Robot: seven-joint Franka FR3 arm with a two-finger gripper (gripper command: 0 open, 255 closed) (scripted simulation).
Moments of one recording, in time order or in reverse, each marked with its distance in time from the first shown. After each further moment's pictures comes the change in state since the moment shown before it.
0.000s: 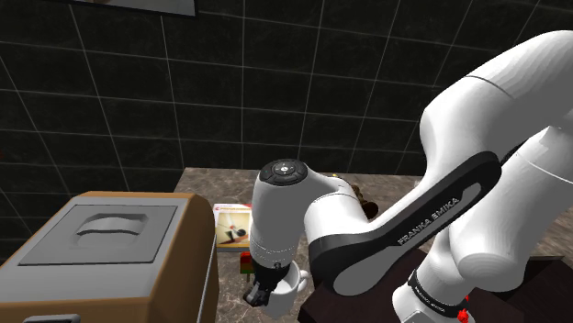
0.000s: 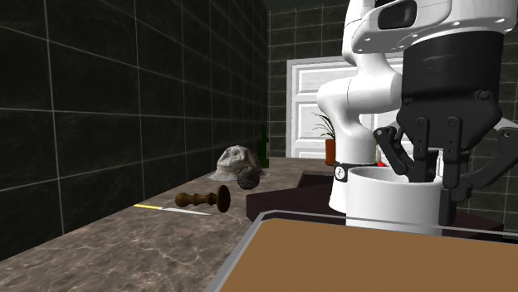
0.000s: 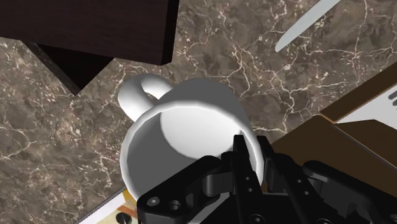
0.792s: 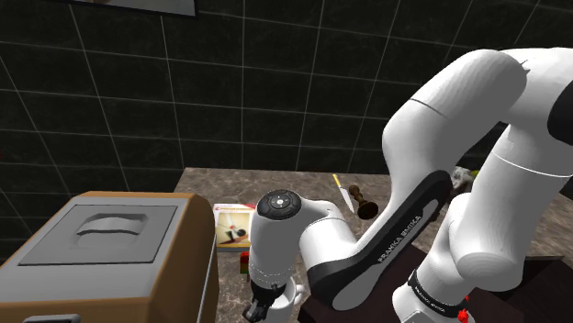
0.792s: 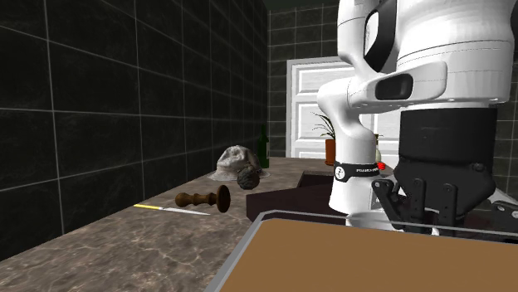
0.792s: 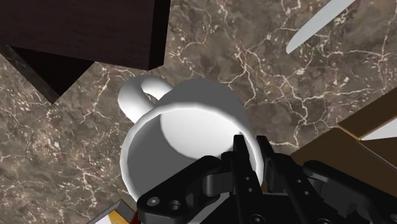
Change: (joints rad) arm -0.015 0.177 0.005 -0.035 -0.178 0.176 0.131
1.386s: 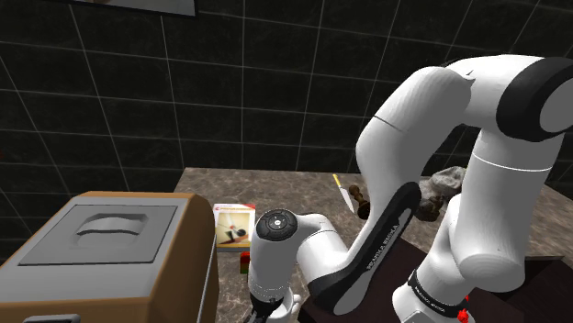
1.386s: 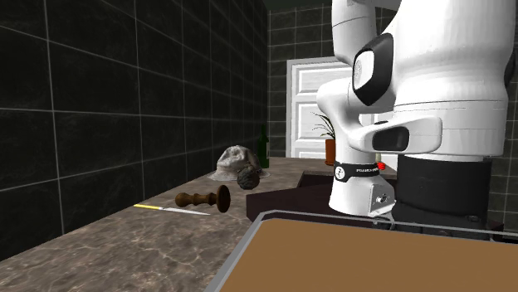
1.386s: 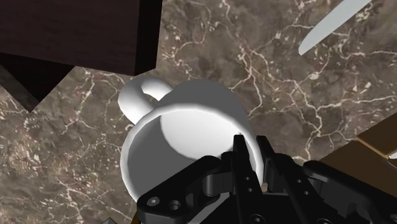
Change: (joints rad) arm 0.040 0.149 -0.073 0.001 -0.201 0.112 0.144
